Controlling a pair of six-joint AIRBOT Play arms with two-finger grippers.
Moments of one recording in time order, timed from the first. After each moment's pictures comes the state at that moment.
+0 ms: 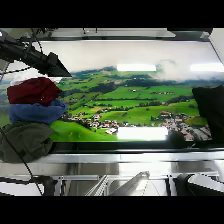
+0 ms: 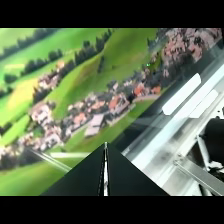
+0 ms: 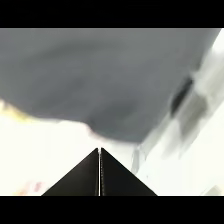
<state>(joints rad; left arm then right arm) 0.03 -1.63 1.87 0.79 -1.70 -1.27 -0.99 -1.33 1.03 -1.25 1.28 1.70</state>
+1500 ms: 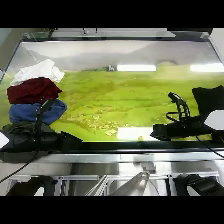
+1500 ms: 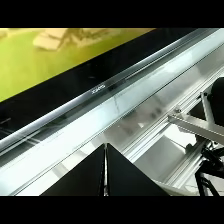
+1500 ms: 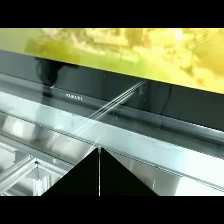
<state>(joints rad) -0.16 -0.59 0.54 0.79 -1.26 -1.26 0.24 -0.81 0.70 -1.04 1.26 1.65</state>
